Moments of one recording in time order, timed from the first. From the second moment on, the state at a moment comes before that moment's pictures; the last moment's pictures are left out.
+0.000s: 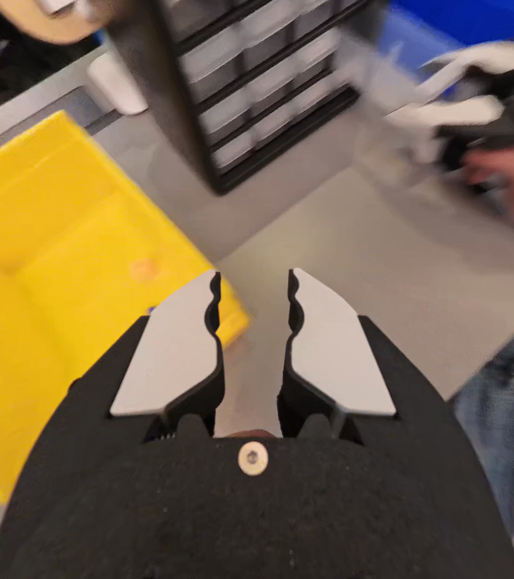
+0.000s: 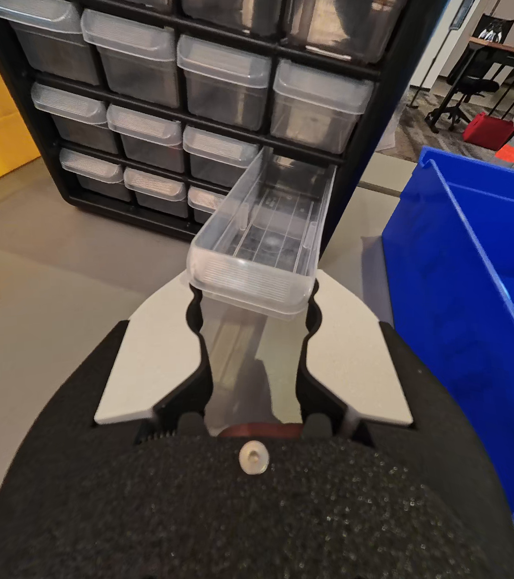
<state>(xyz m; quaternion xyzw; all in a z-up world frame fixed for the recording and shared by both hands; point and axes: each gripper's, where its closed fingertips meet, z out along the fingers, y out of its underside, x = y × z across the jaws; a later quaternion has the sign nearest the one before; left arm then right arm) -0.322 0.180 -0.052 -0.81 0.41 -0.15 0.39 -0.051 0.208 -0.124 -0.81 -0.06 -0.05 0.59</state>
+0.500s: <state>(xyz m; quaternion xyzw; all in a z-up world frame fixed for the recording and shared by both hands) -0.415 0.283 -0.171 -0.91 0.39 -0.06 0.15 -0.050 0.208 -0.125 -0.81 -0.05 -0.03 0.59</state>
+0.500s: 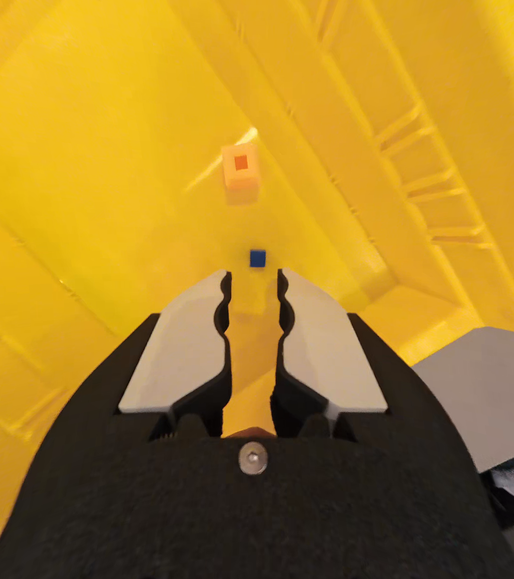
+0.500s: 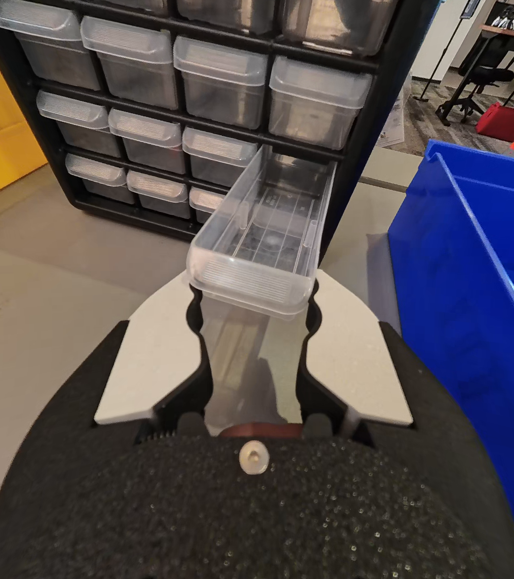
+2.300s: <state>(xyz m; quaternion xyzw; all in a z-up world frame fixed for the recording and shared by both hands) -0.040 0.204 -0.115 -0.67 0.74 0.04 0.03 -0.055 0.186 -0.123 -0.80 -0.06 -0.01 0.60</state>
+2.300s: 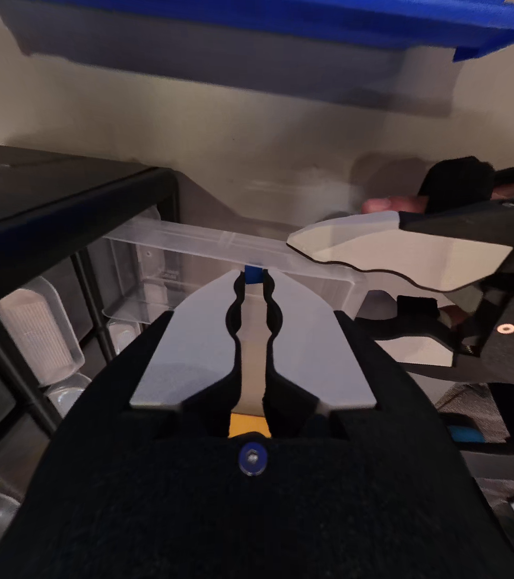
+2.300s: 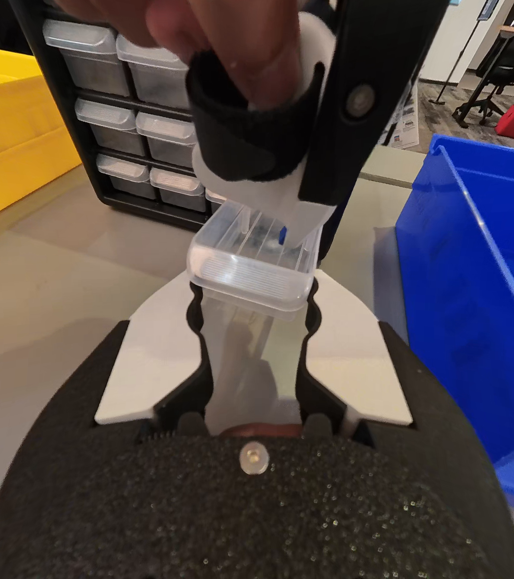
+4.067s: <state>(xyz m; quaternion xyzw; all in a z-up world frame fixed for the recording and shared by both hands) -0.225 0.041 -0.046 -0.60 0.38 -0.70 0.10 -0.056 0.219 -0.117 -0.81 -0.07 0.00 0.58</state>
